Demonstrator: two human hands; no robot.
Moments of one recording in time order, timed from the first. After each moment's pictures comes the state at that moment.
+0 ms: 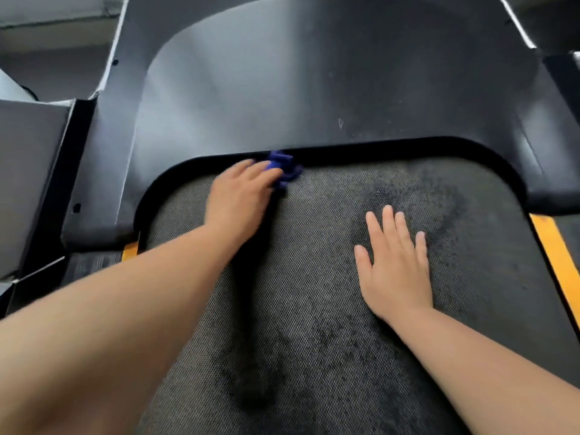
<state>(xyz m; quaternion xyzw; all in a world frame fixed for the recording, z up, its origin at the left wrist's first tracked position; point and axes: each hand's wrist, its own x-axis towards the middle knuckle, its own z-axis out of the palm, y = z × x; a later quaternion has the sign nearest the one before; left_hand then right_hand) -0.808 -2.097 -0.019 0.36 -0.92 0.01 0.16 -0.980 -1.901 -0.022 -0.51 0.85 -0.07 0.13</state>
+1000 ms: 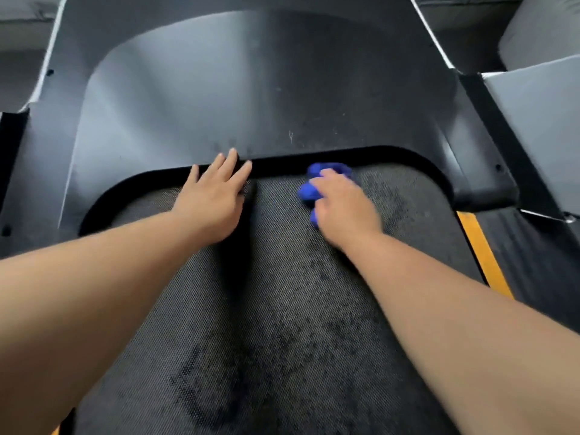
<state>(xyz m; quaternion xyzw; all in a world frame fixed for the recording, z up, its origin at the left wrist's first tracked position) -0.837 -2.097 0.018 0.39 -0.92 -0.06 -0.07 -1.032 -1.978 0.000 -0.53 0.82 -0.15 0.14</state>
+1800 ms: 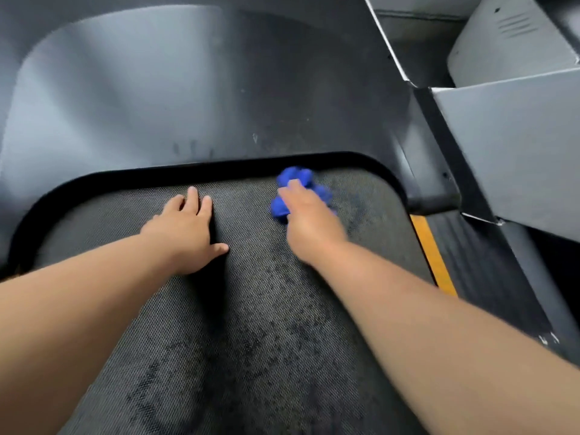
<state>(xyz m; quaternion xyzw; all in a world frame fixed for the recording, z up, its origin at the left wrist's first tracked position) -0.840 -2.067 0.016 0.42 -0.86 -0.11 -0.25 -1.022 -1.962 0.006 -0.53 0.83 -0.11 0.16</state>
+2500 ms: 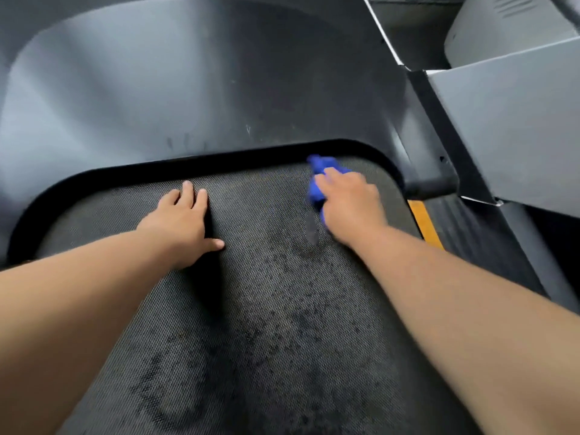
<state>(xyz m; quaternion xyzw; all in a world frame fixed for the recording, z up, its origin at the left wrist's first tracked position) -0.839 -2.066 0.014 0.42 -0.86 -0.11 -0.25 -1.078 -1.936 0.015 -0.54 0.84 0.03 0.02</state>
